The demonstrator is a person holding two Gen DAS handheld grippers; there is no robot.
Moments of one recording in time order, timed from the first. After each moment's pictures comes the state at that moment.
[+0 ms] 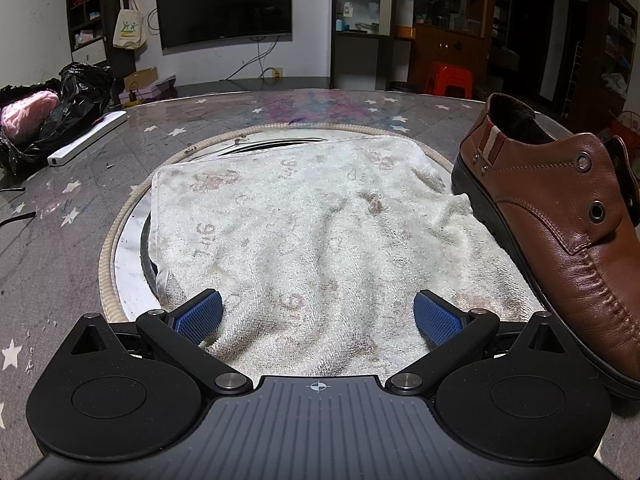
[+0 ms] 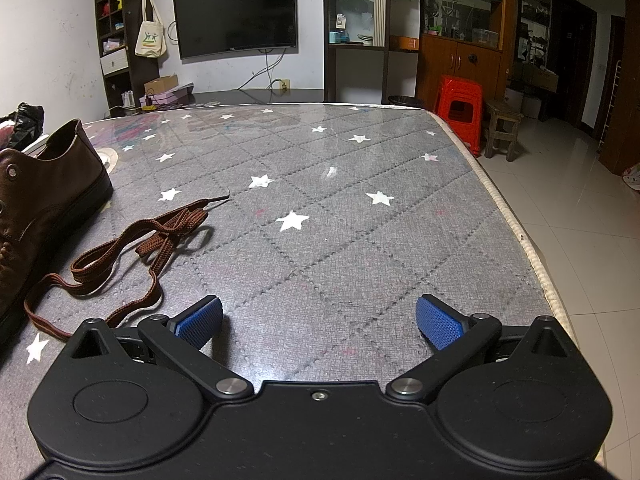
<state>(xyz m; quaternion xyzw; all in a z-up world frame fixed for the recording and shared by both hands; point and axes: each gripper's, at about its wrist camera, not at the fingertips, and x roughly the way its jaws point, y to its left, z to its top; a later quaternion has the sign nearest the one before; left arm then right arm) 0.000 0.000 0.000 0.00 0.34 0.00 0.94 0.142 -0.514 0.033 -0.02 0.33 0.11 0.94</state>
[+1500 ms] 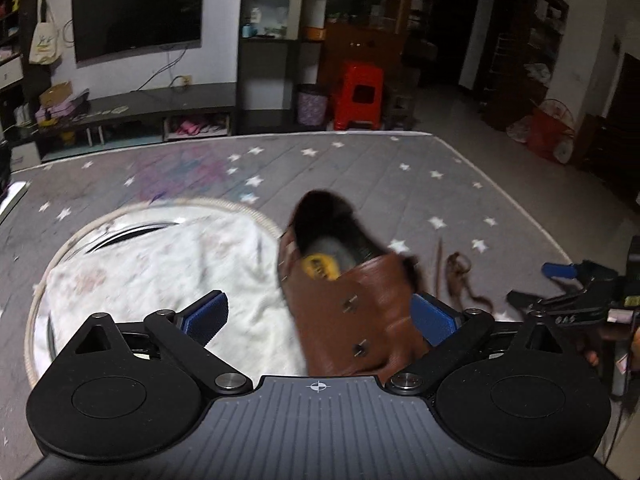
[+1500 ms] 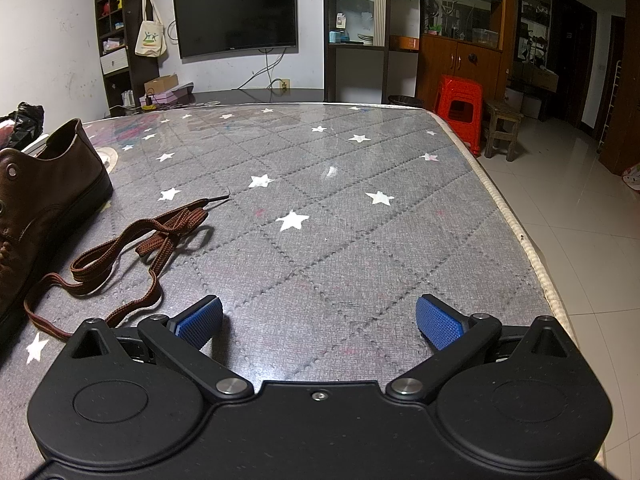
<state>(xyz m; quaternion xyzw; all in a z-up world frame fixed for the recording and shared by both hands) 0.026 -0.099 0.102 -0.01 0.36 -0.13 0.93 0.142 -0.514 0.033 -0.02 0.33 0.11 0.94</state>
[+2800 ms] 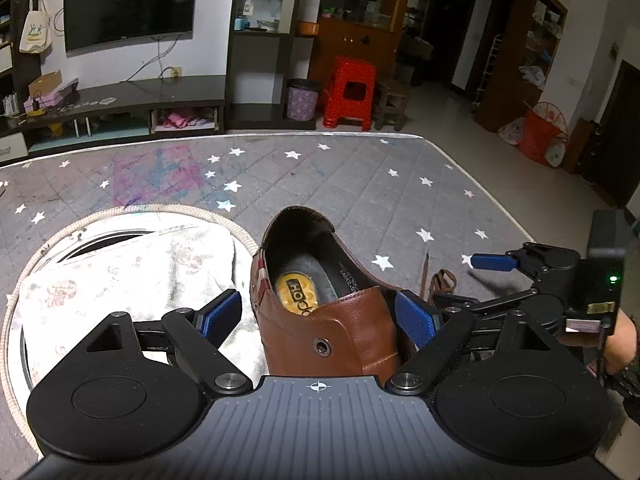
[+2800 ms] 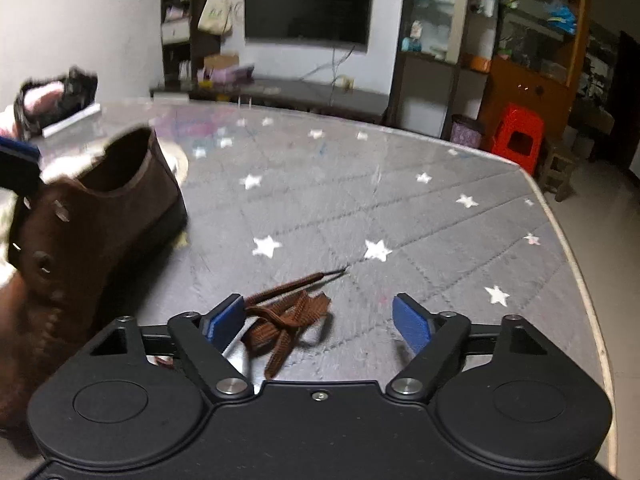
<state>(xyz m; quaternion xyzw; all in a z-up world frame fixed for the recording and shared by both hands) 0.048 -0.106 0.102 -0.02 0.36 -0.15 0.92 0.182 -0.434 0.057 -0.11 0.33 0.18 0.92</state>
